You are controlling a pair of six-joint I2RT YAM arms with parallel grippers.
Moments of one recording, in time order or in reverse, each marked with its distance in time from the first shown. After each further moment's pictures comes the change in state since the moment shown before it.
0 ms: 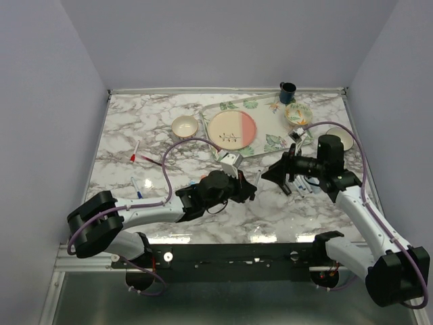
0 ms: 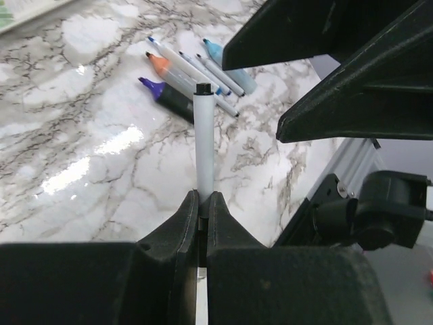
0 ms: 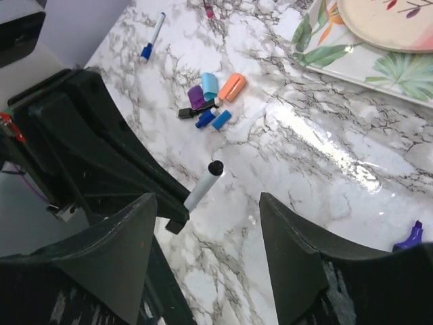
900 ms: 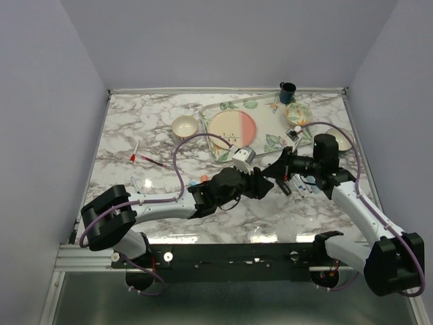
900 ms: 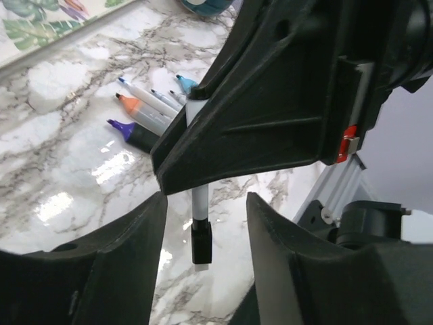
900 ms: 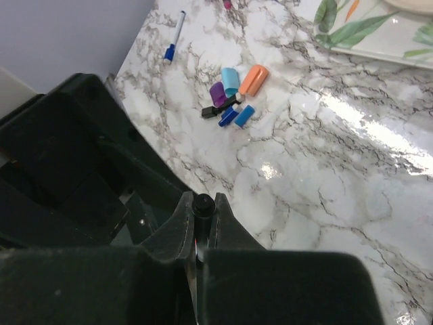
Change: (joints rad) left arm -0.041 0.116 0.137 0.045 -0.077 0.007; right arm -0.004 0.098 -0.033 0.124 -0.049 0.203
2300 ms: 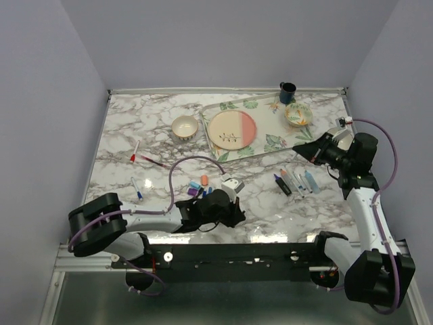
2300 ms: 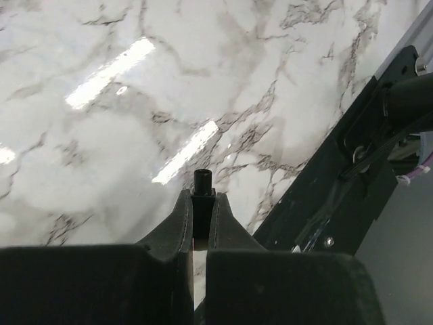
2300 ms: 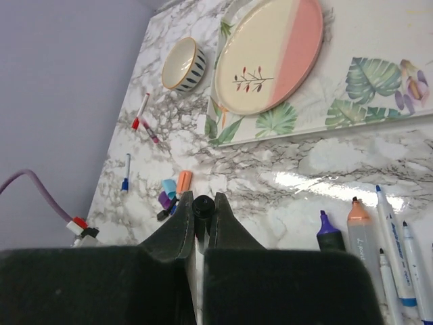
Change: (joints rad) left arm -0.055 -0.084 -0.260 -0.150 0.137 0.009; right arm -0.380 -0.111 0.021 0.045 0.110 0.198
